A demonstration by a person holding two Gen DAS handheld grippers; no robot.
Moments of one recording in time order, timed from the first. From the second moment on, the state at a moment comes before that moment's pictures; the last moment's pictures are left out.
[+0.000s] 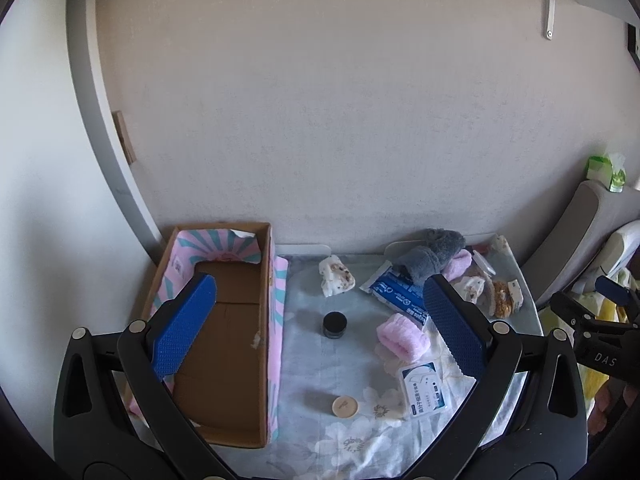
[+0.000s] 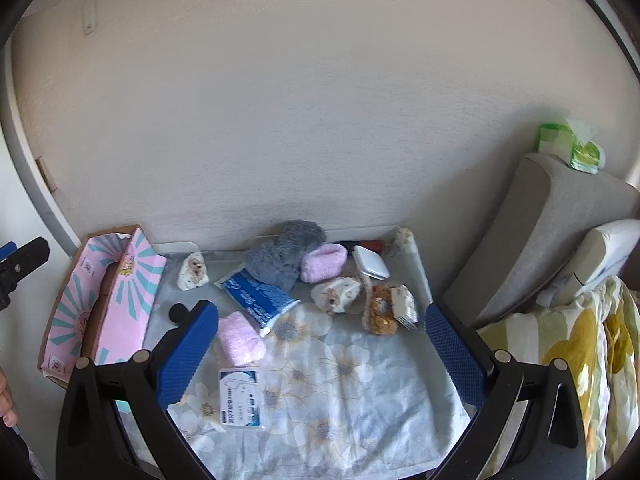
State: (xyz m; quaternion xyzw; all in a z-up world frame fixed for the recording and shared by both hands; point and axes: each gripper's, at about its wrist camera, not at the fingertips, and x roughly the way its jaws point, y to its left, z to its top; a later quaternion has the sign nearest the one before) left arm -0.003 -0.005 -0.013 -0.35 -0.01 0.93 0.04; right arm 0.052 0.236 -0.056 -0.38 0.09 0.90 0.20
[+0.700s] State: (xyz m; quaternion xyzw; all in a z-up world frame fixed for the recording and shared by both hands) left arm -0.025 0.067 -0.100 -0.42 0.03 0.90 0.13; right arm 0.046 0.286 -0.110 -0.43 0.12 0.87 0.20
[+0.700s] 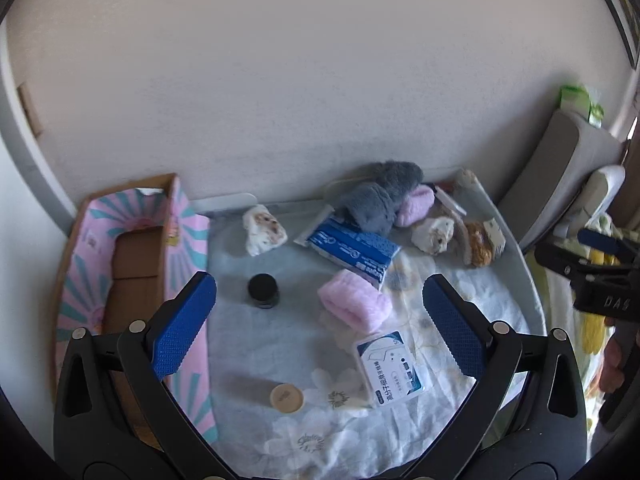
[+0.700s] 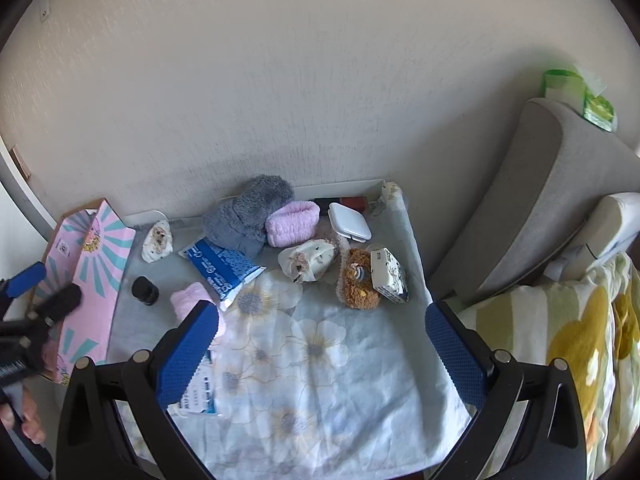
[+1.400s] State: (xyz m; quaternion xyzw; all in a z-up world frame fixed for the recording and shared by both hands) left arm -0.078 0.122 -0.221 -0.52 0.00 0.85 0.08; right arm 0.018 0.384 -0.177 -0.44 -0.07 0.89 -0.04
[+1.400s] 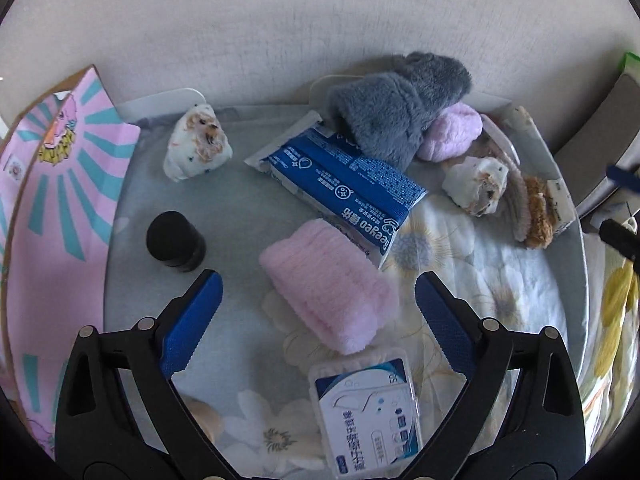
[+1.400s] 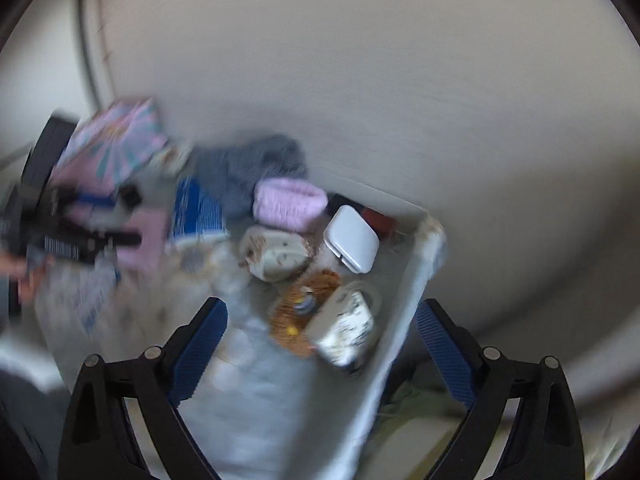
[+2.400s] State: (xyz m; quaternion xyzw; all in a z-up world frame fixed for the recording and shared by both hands) left arm -0.068 0.099 -0.204 -0.55 -0.08 0.83 0.10; right arm 0.002 0.402 -0.194 -0.53 -0.16 0.81 -0.21
